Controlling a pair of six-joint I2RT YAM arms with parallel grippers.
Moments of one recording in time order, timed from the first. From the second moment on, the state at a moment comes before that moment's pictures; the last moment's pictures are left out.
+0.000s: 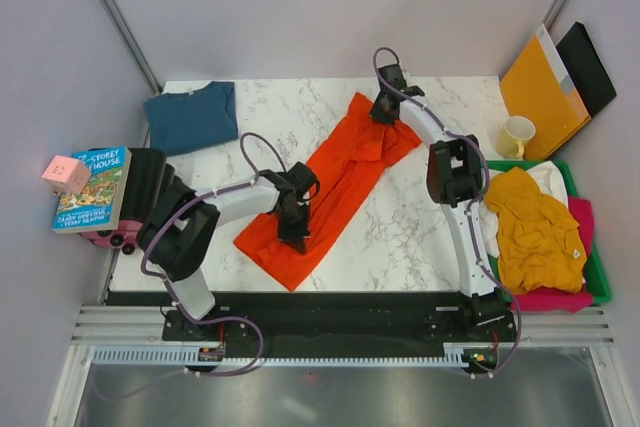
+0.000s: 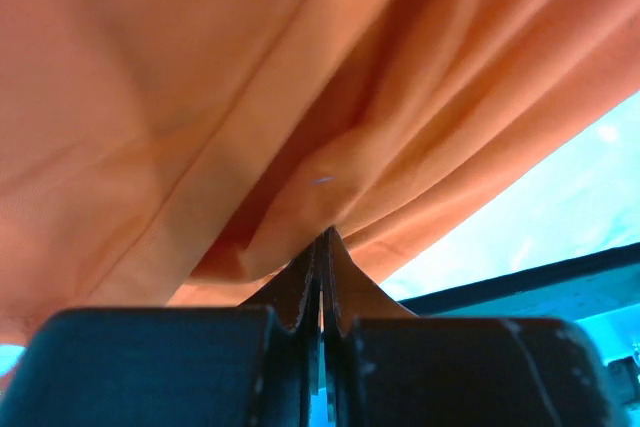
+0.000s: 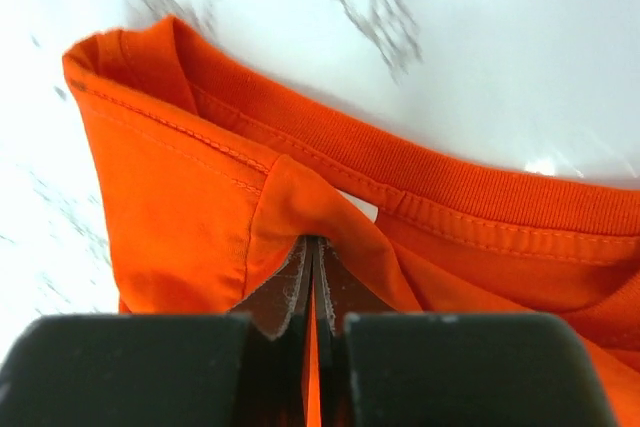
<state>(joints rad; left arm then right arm) -0.66 1.71 0.98 -0.70 0.19 -0.64 0.28 2.55 2.25 -0.59 0.17 0.70</state>
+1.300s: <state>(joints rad) -0.36 1.81 1.25 -0.71 -0.17 -0.59 0.44 1.53 0.99 -0.42 0.48 0.73</state>
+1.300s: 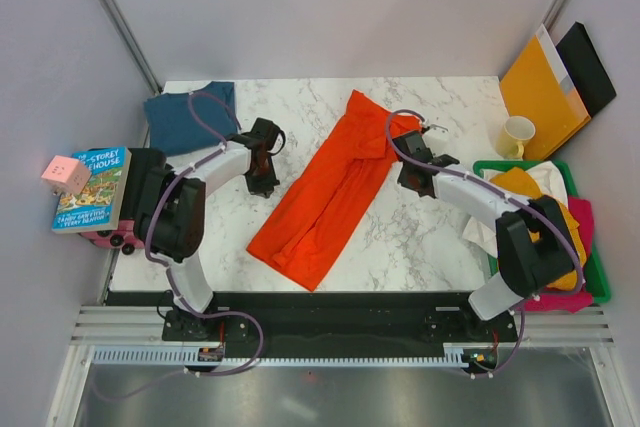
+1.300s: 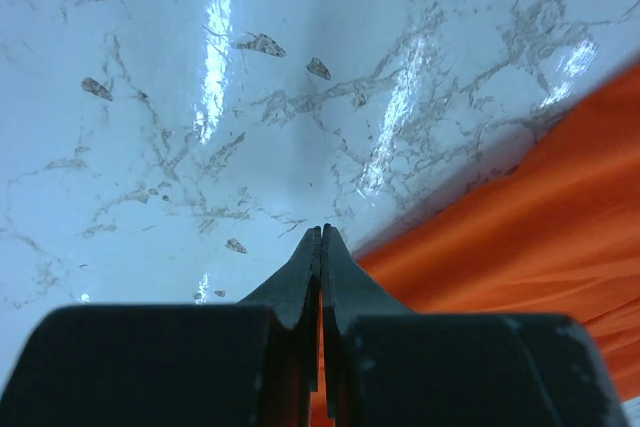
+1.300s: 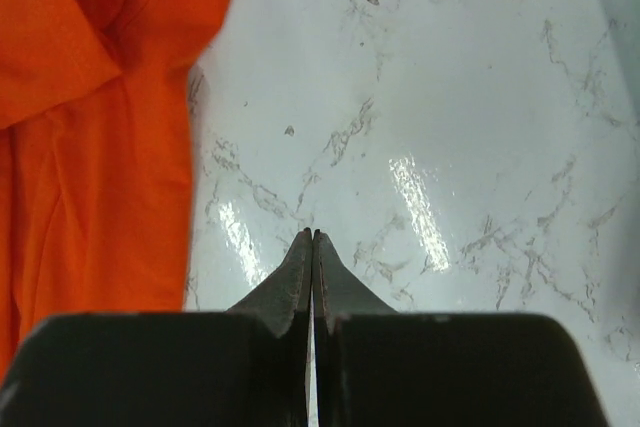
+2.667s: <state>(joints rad) -0.76 1.81 1.15 -0.75 -0.04 -0.61 0.33 2.46 2.09 -0.53 0.22 0.59</state>
